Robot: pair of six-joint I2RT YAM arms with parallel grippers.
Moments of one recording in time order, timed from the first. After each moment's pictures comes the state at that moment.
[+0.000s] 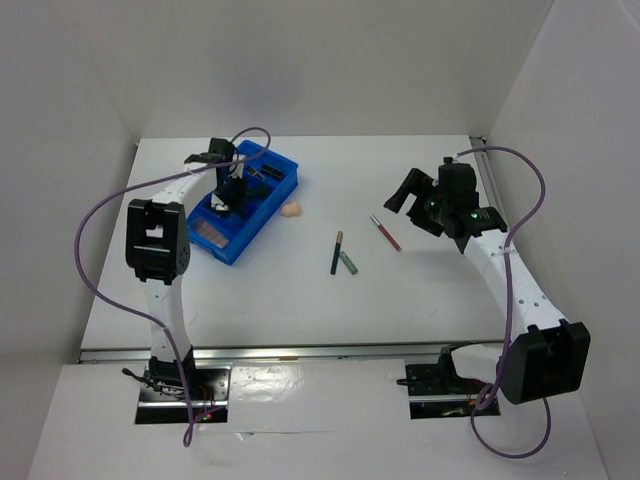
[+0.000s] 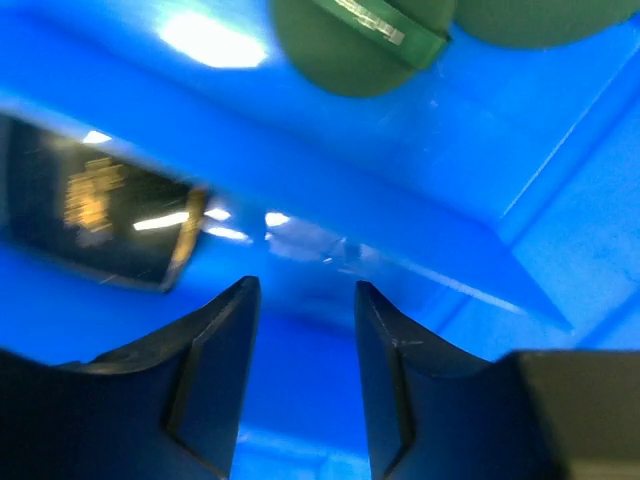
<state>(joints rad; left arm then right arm) -0.10 2.13 1.71 -0.78 0.06 -0.06 0.16 1.22 1.08 -0.52 -0.12 0.66</state>
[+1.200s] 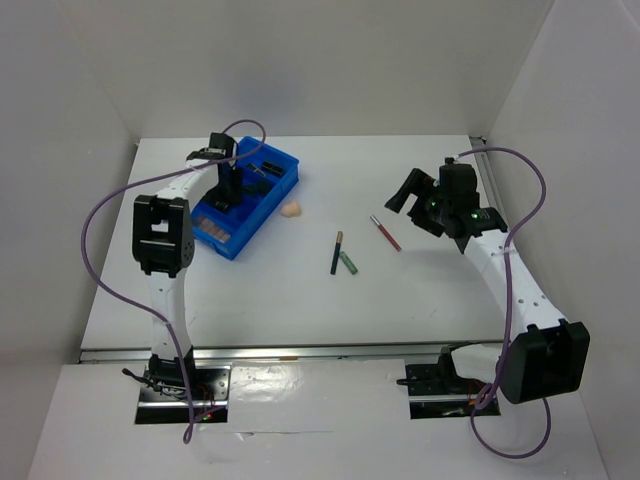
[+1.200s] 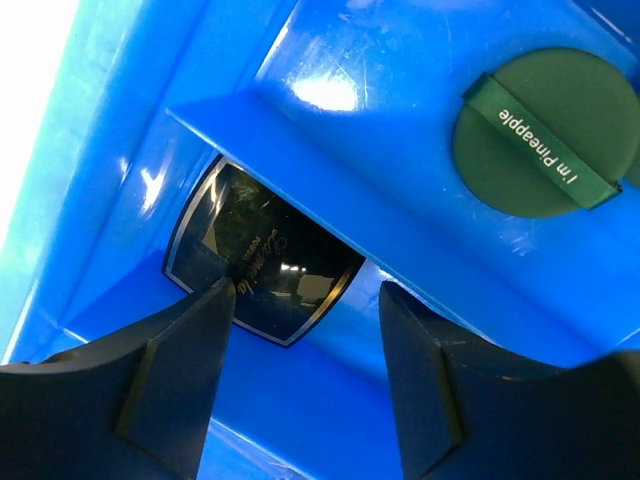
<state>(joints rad) -0.10 2.22 1.81 -0.71 -0.20 -0.12 0.15 1.22 1.07 -0.52 -0.12 0.66</state>
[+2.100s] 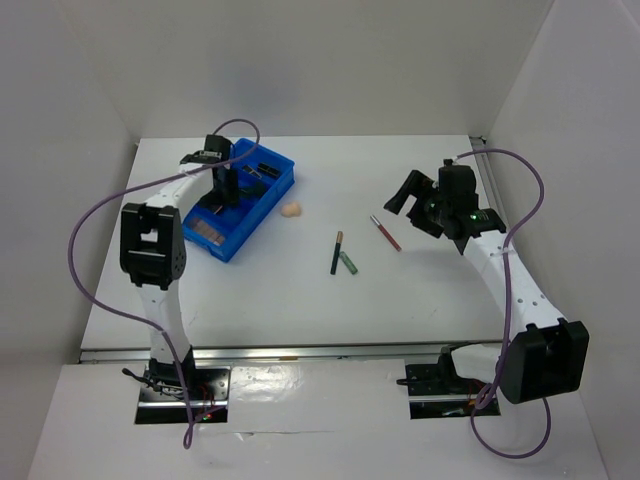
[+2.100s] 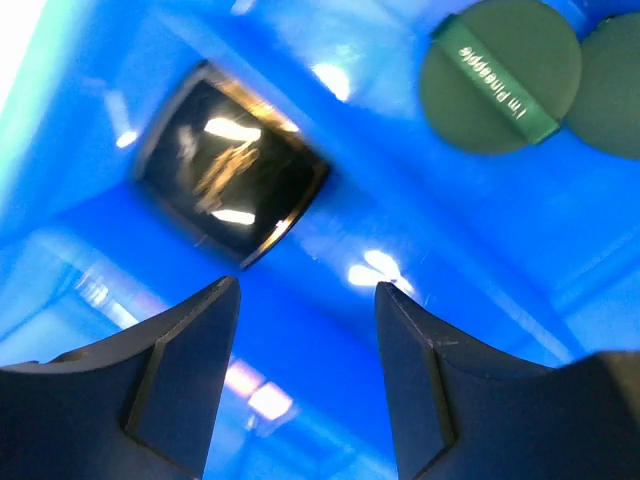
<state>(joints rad) -0.11 2.09 1.69 -0.71 -0.22 -0.20 0.15 1.22 1.05 -0.50 -0.13 0.66</state>
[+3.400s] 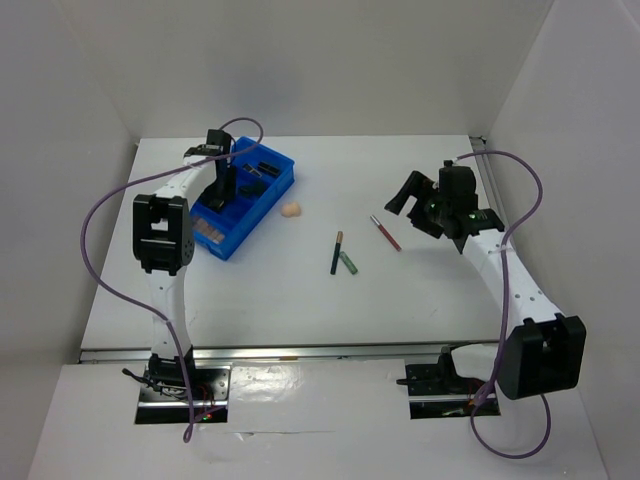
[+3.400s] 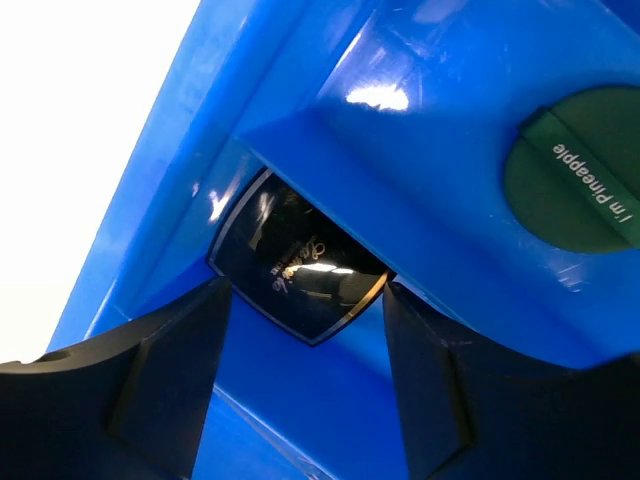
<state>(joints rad) -0.08 2.24 1.88 -0.76 -0.32 -0.06 0.14 1.24 1.04 -0.47 -0.14 0.66</state>
